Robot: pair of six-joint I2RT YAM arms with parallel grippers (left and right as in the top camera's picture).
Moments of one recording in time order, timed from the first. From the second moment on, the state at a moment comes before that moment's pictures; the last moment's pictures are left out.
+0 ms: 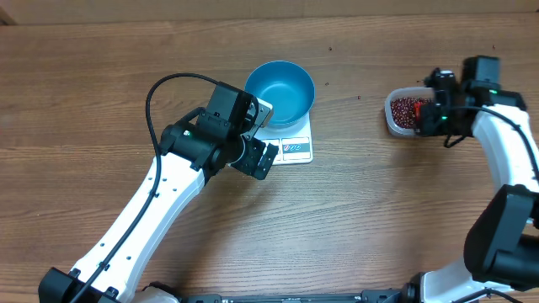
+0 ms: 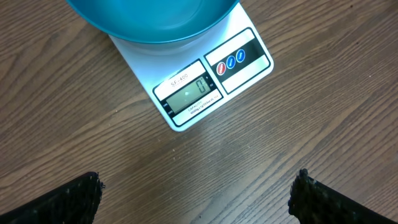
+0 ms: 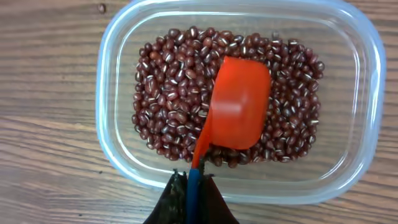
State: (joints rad) left arm -0.46 1.47 1.27 -0.90 0.09 0.03; right arm -0.24 1.75 1.31 -0.80 -0.23 -0.30
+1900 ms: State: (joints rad) left arm -0.46 1.47 1.27 -0.90 0.09 0.03; right arm -0.50 1.87 1.31 -0.81 -0.77 -0.29
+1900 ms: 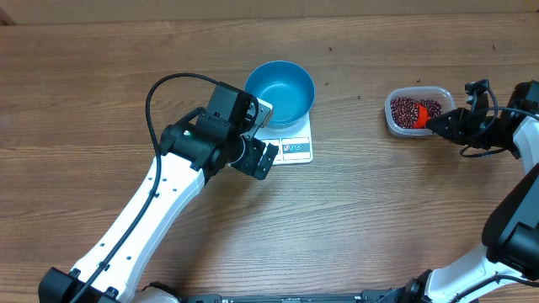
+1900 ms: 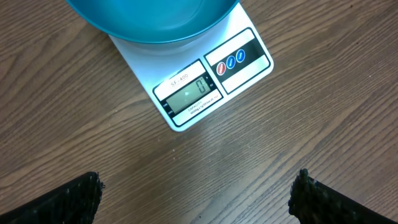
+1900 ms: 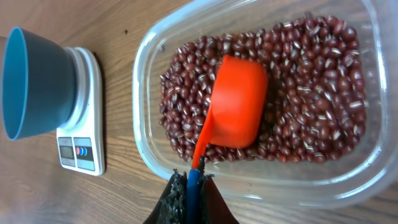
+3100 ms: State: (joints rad) left arm -0.46 1.47 1.27 -0.90 0.09 0.03; right arm -0.62 1.87 1.28 -0.81 -1.00 -0.29
